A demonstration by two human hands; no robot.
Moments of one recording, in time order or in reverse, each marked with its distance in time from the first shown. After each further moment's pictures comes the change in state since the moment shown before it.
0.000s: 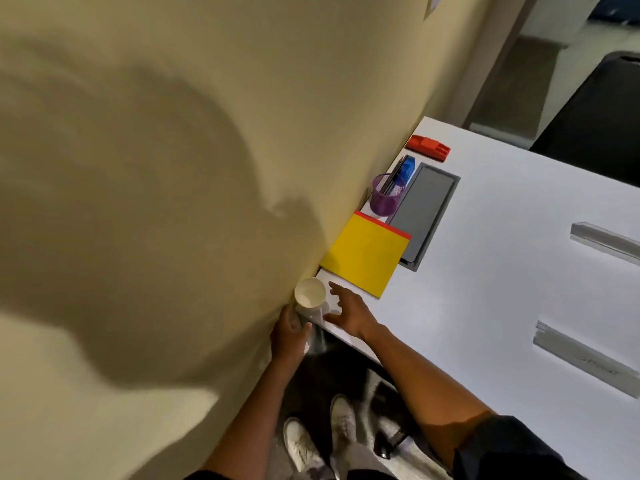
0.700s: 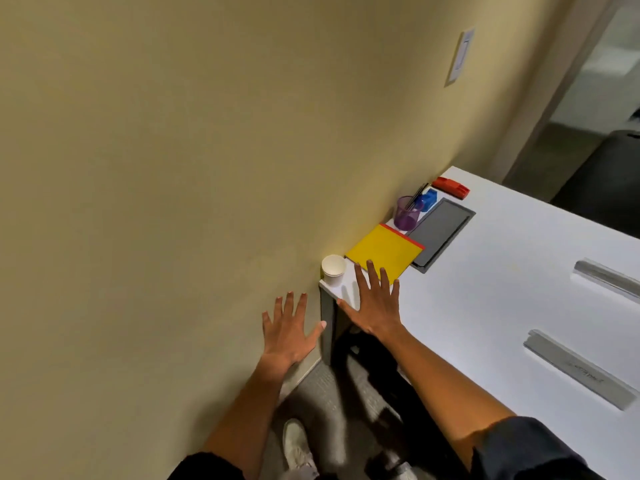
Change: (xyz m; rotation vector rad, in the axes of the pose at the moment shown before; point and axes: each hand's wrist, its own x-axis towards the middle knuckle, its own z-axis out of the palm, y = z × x) left_hand -0.169 -0.060 -0.040 0.753 0.188 0.306; right_hand -0.158 -0.011 0.000 -0.601 0.319 -0.219
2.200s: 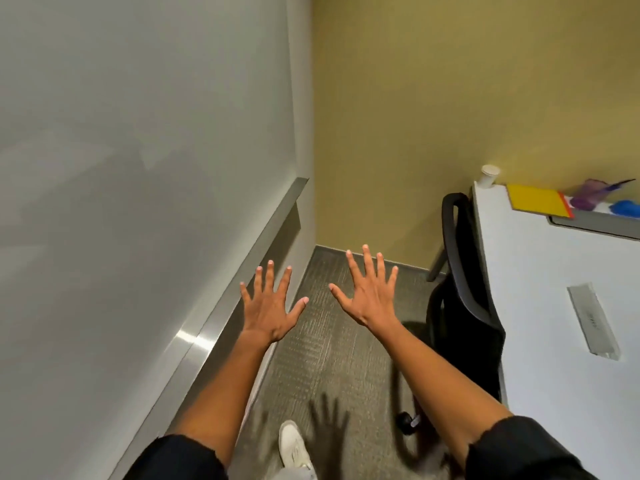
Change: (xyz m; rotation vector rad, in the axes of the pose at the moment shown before) left_hand -0.777 0.395 0.228 0.019 0.331 -1.029; right_hand -0.649 0.265 -0.046 -0.013 -0.111 -1.104
